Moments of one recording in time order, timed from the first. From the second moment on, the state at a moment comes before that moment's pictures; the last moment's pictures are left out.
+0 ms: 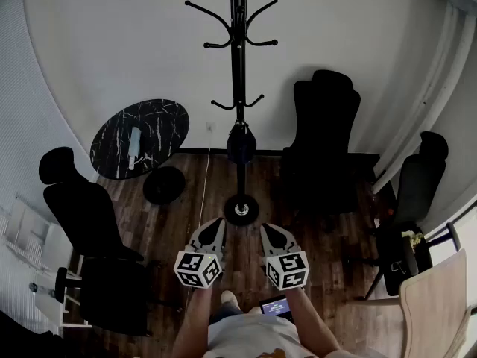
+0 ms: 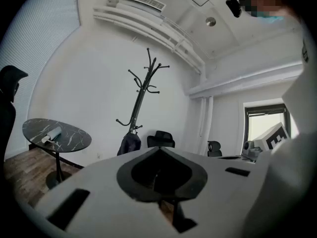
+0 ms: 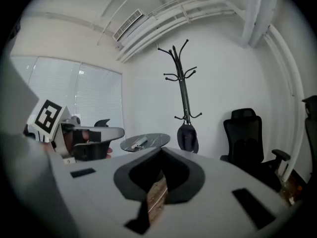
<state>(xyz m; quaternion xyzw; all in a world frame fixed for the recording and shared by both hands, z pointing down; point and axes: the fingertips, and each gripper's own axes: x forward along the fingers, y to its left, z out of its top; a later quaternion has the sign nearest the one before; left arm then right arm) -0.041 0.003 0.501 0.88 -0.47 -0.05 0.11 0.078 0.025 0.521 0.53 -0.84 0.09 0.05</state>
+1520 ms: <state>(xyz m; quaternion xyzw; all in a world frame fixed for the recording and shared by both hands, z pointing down) -0.044 -0.094 0.508 0.87 -0.47 -0.03 0.12 0.090 -0.074 0.528 0.54 -0.84 0.11 0.05</state>
